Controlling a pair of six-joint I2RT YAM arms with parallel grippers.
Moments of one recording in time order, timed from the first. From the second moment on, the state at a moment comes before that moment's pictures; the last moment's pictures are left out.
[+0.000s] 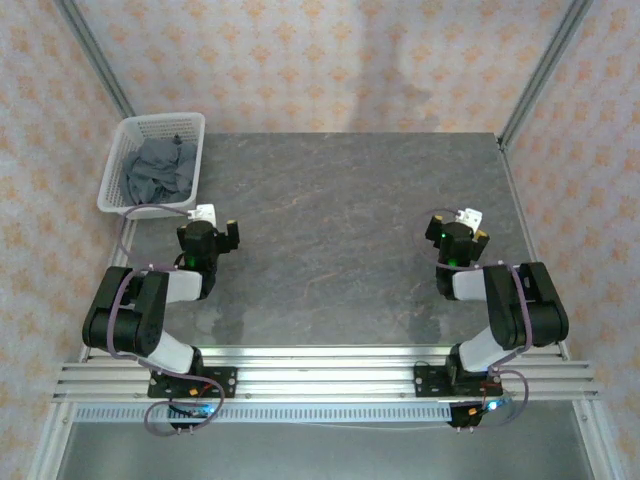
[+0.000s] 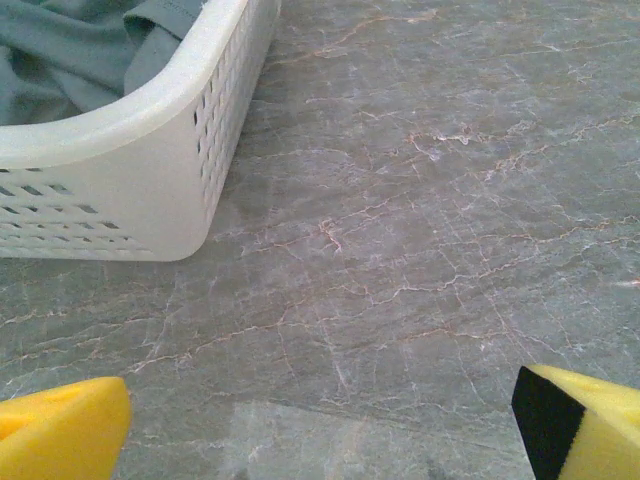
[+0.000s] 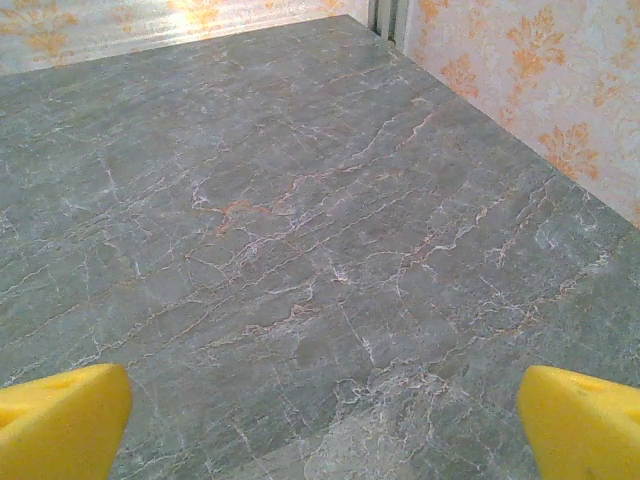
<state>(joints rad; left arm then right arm) -0.05 1.51 0.41 0.64 -0.27 -0.07 0.06 1.53 0.39 0.73 0.43 0.21</state>
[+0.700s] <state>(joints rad) -0.05 1.51 0.41 0.64 -0.27 -0.07 0.06 1.53 0.39 0.73 0.43 0.21</state>
